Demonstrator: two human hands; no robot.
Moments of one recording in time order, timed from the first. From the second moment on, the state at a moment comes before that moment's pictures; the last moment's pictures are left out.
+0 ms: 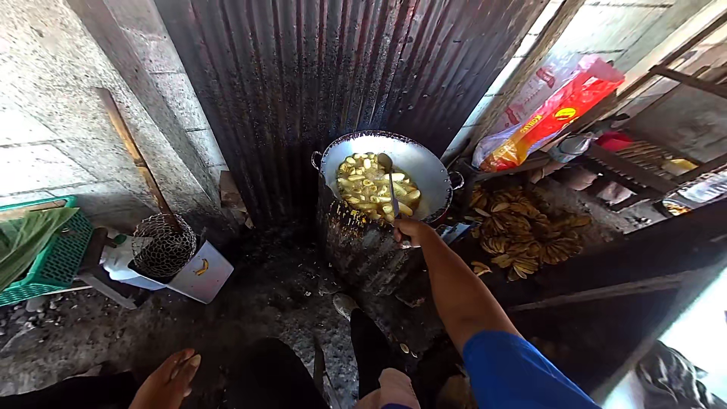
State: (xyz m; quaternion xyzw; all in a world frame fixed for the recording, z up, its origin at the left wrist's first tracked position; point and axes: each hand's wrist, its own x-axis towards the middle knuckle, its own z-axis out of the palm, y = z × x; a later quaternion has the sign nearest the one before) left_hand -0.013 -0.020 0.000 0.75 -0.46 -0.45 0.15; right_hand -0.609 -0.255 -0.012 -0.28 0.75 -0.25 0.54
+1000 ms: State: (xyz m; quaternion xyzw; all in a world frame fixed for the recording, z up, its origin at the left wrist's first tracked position) left_hand -0.017 -0.023 -0.008 0.75 -0.47 -0.44 0.15; right_hand -0.674 -0.014 0.182 -0.51 0.78 0.27 0.23
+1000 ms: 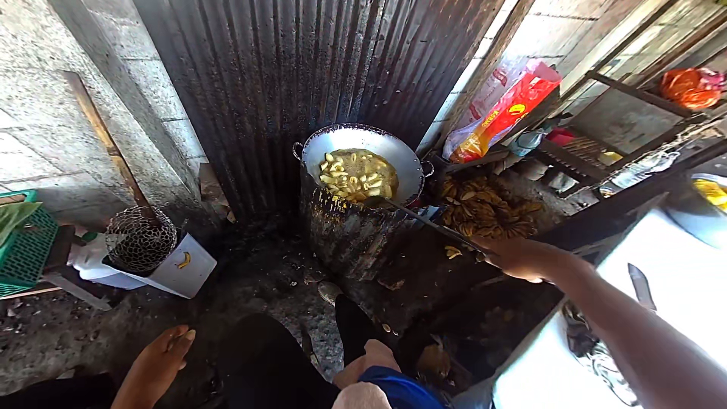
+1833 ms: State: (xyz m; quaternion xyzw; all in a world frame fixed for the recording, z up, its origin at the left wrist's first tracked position) left_hand -0.010 -0.024 -0.014 0.76 -0.46 -0.43 0.16; right_hand -0.605 -0.122 0.069 -0.44 0.77 -0.07 0.45
